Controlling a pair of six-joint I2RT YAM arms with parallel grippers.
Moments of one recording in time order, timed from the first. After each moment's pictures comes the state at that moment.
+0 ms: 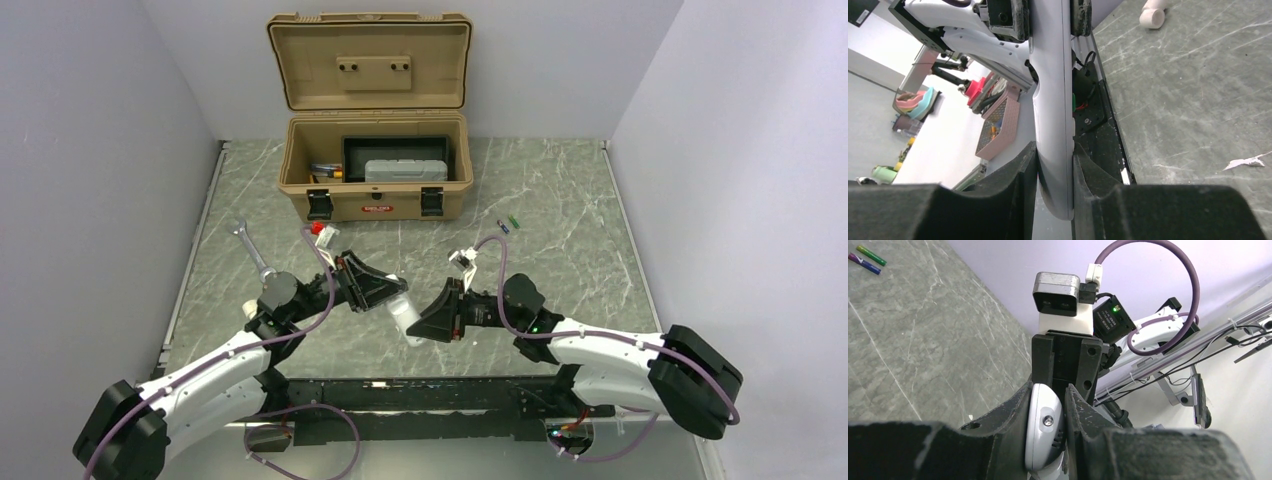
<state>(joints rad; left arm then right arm) -0.66 0.84 0.28 0.78 0.54 -0.99 0.91 1.08 0.30 0.82 -0.60 0.82</state>
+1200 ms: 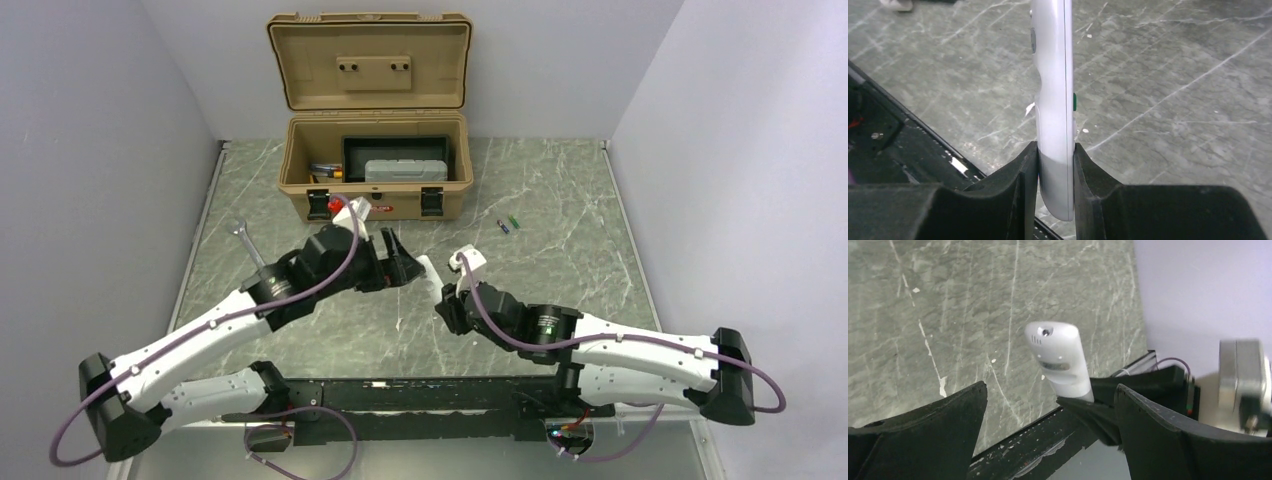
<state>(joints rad) -0.86 0.96 0.86 -0.35 -0.02 -0.91 1.21 0.93 0.68 -0.29 0.41 0.45</state>
